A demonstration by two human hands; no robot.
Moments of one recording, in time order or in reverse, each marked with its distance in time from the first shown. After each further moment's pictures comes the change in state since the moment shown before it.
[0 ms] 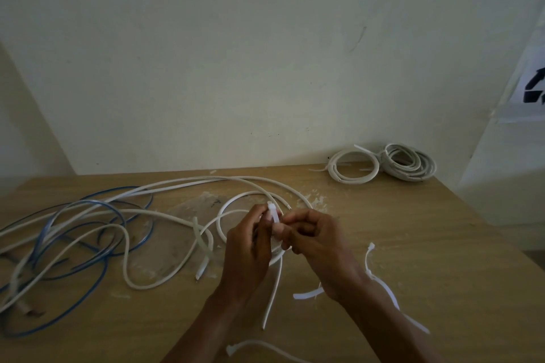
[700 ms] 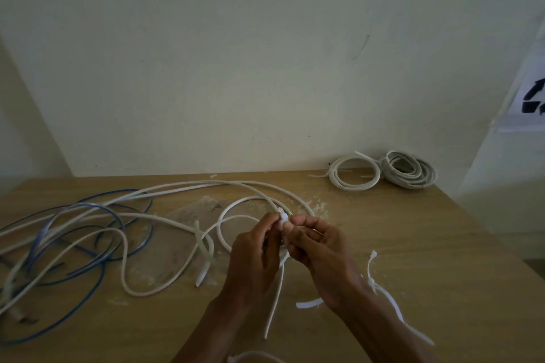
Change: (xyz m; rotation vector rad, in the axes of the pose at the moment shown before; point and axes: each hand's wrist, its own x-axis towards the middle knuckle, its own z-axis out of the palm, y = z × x) left_hand 0.000 -0.006 0.001 0.048 -0.086 0.003; right_hand 0.005 0.013 0.003 0.335 0.067 0.086
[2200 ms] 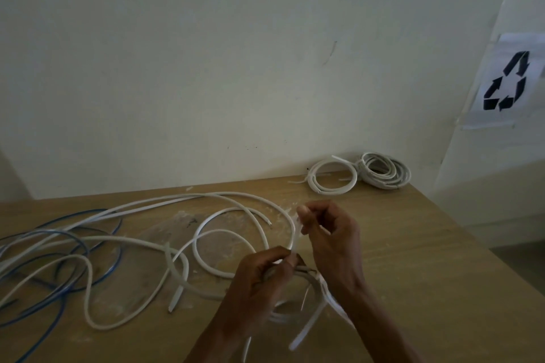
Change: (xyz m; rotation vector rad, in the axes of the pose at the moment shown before) left_hand -0.006 0.036 0.011 -0.391 -0.332 -0.268; right_hand 0.016 -0.023 -0.027 -0.473 0.360 -0.403
